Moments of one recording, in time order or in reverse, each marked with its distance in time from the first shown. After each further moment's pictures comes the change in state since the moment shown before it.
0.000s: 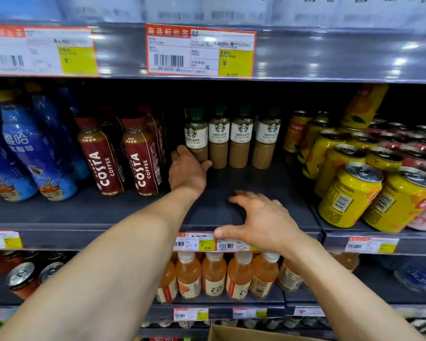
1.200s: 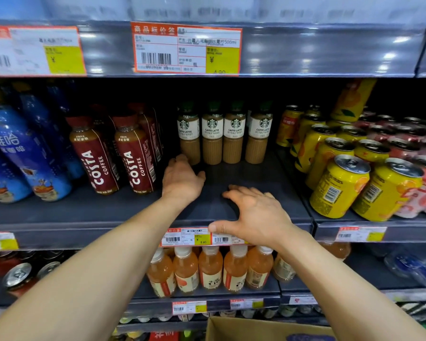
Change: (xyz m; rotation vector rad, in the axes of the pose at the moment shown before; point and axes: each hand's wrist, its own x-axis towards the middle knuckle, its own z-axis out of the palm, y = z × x) left_hand -0.021 -0.012 -0.012 0.130 -0.173 0.069; right_hand -0.005 -0.001 0.003 -0.059 0.050 -0.040
